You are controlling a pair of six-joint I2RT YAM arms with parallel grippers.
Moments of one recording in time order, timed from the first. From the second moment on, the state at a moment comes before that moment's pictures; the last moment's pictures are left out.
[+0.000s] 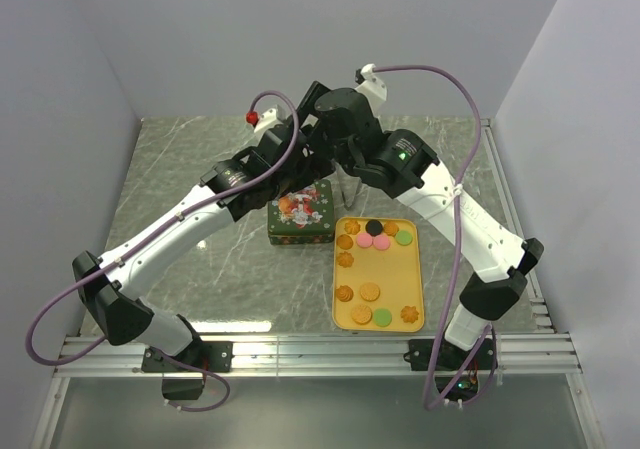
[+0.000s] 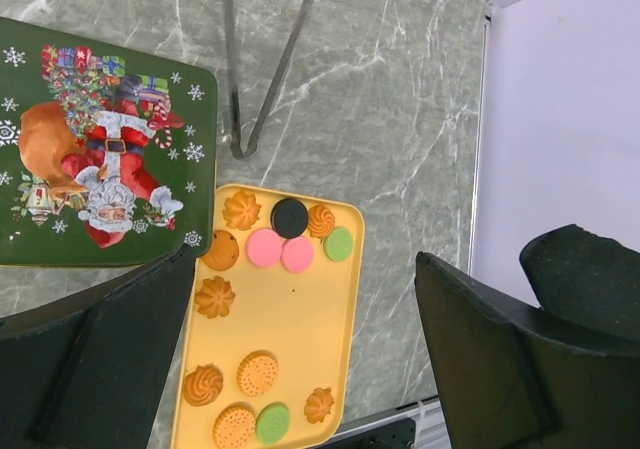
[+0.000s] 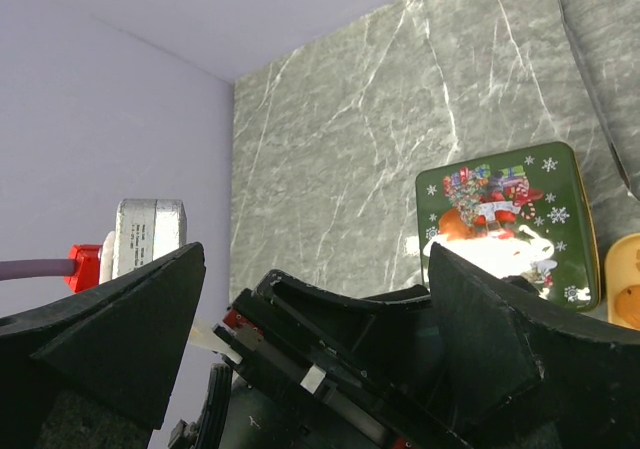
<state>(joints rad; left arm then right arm) -0.81 1.47 1.56 -0.67 -0.35 -1.02 0.92 1.69 2.10 -0.87 0.55 0.99</state>
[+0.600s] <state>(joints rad) -0.80 1.47 1.57 -0.65 -0.29 -0.98 0.92 1.68 2.10 -0.87 0.57 1.03</state>
